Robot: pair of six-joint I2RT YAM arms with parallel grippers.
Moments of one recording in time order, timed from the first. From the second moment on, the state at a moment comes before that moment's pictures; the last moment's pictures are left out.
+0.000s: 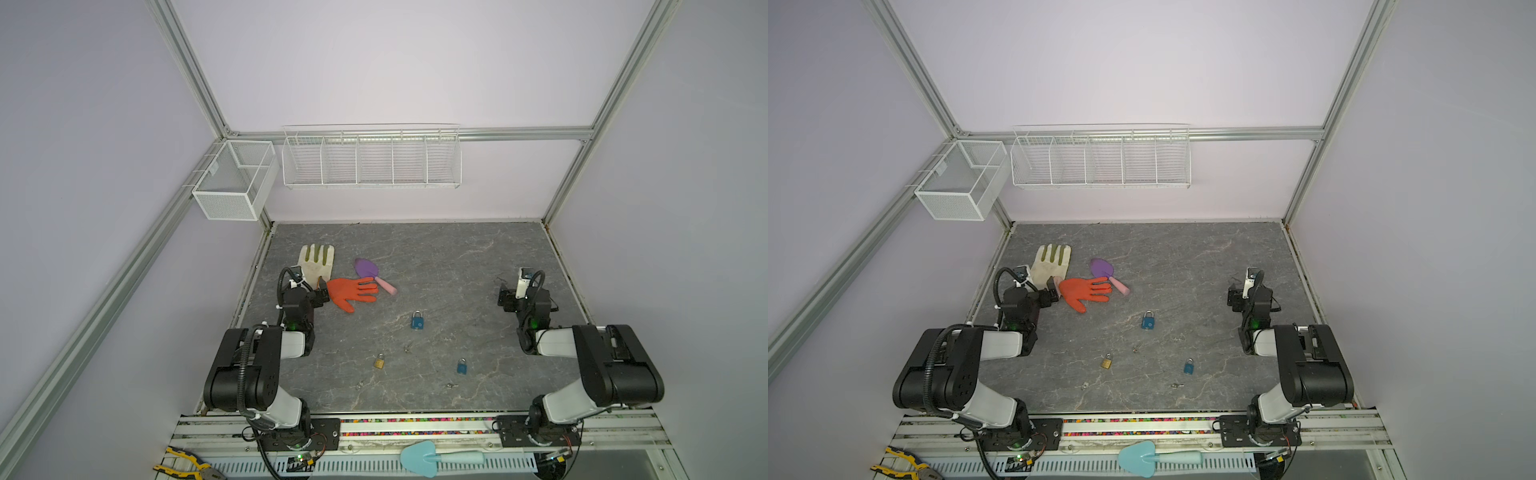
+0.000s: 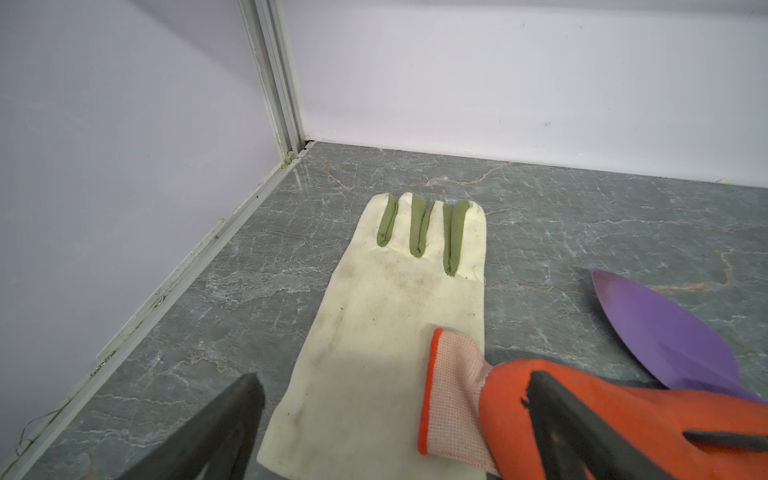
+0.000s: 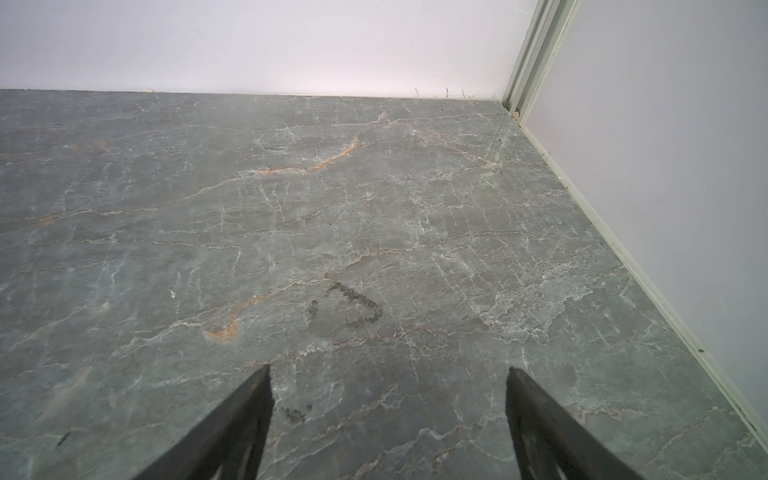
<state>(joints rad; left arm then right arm) -0.06 1.55 0.39 0.89 -0.18 -0.05 0.02 1.54 0.37 0.79 0.15 0.00</state>
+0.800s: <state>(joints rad) -0.06 1.28 0.37 0.77 -0.16 -0.05 0.02 1.36 0.38 0.68 0.20 0.01</state>
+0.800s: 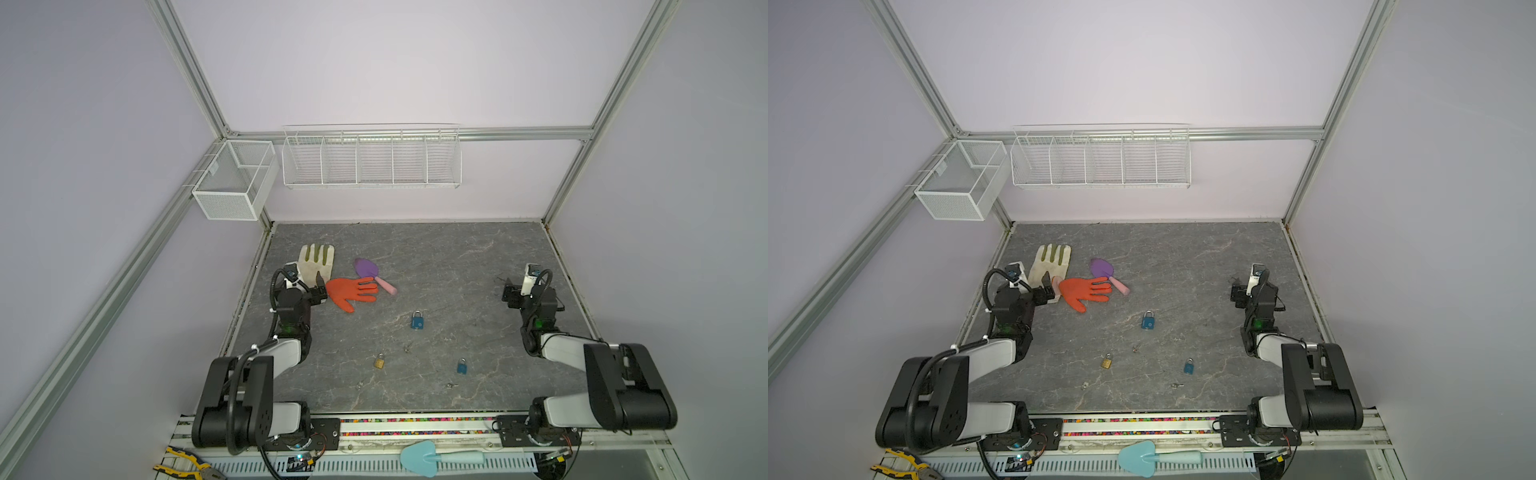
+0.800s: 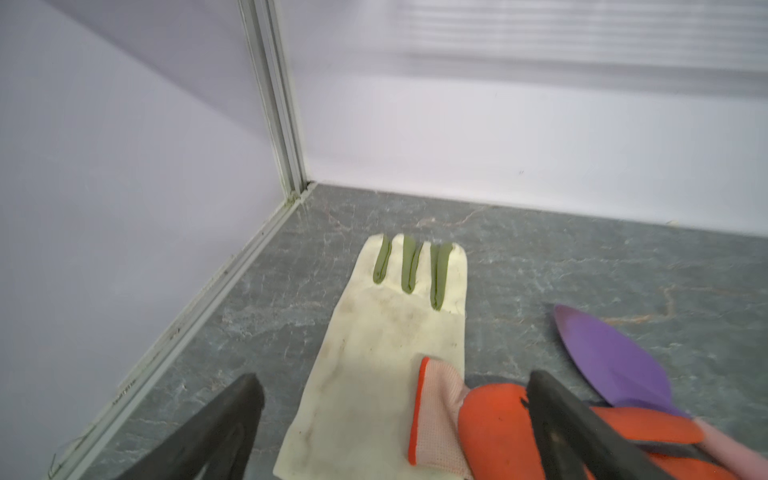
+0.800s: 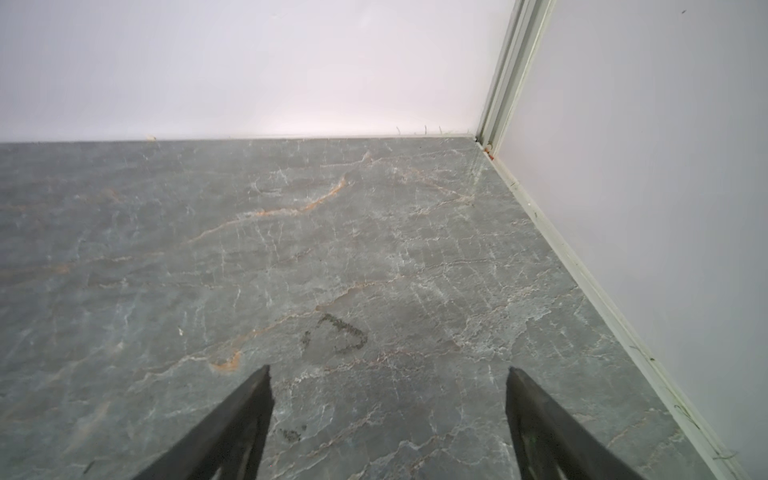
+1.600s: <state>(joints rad) -0.06 0.79 0.43 0.19 0.01 -0.69 0.12 1.08 0.72 -0.34 0.04 0.50</state>
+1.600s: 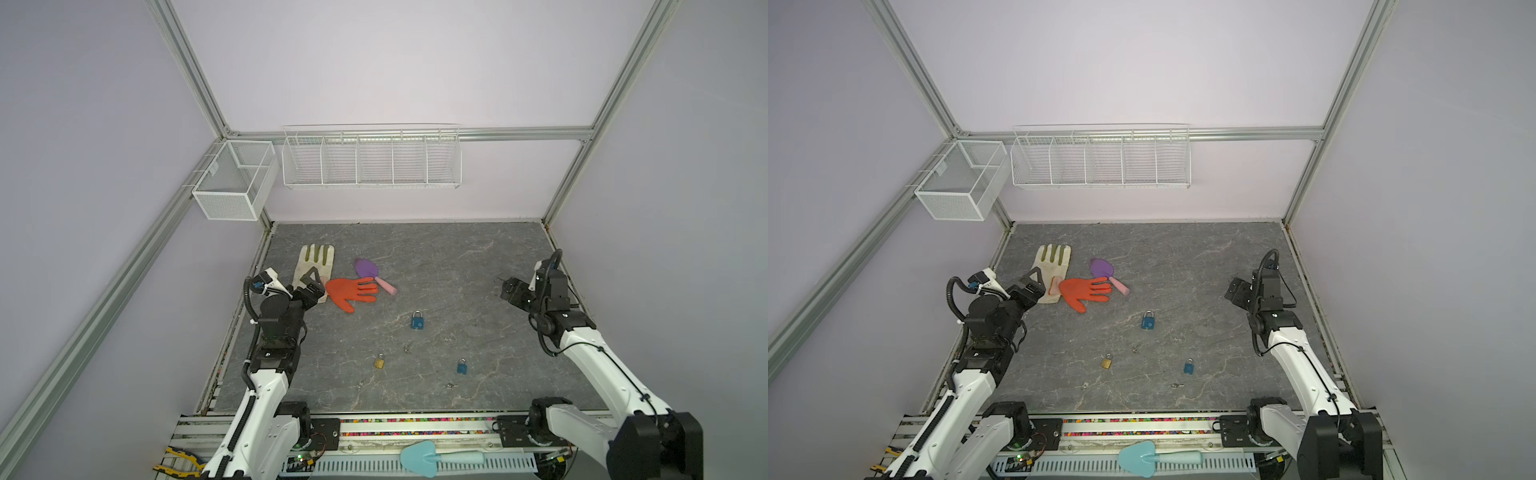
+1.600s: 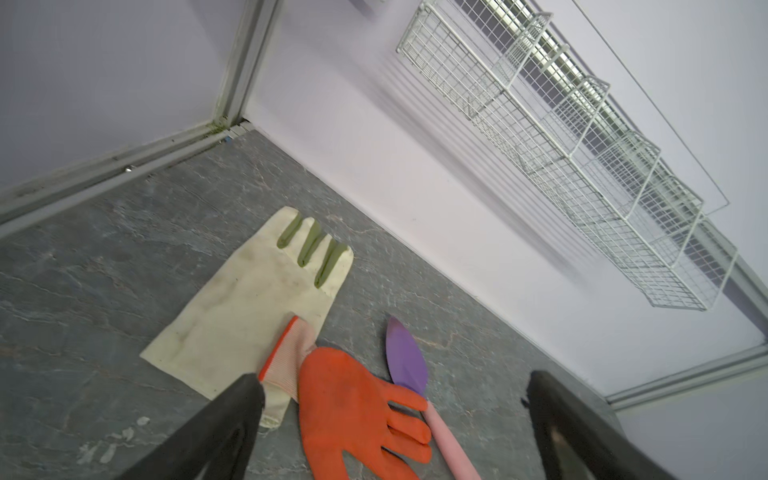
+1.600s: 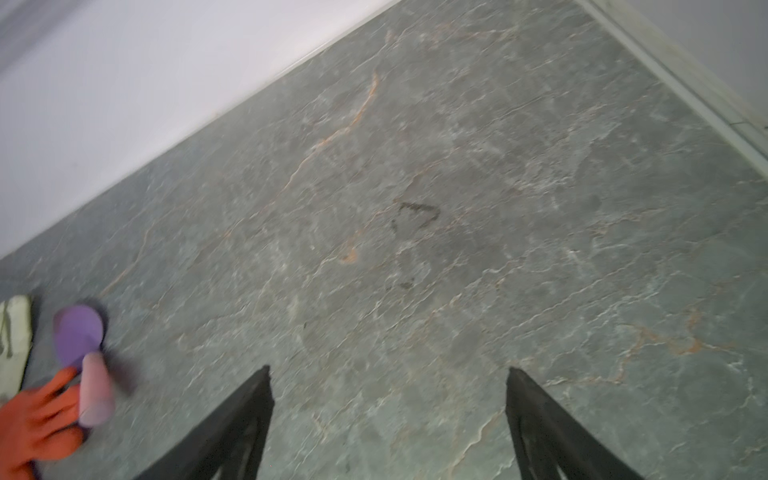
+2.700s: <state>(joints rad) -0.45 0.69 0.45 -0.36 0.17 -0.83 1.10 1.66 1.15 -0.69 0.15 0.73</state>
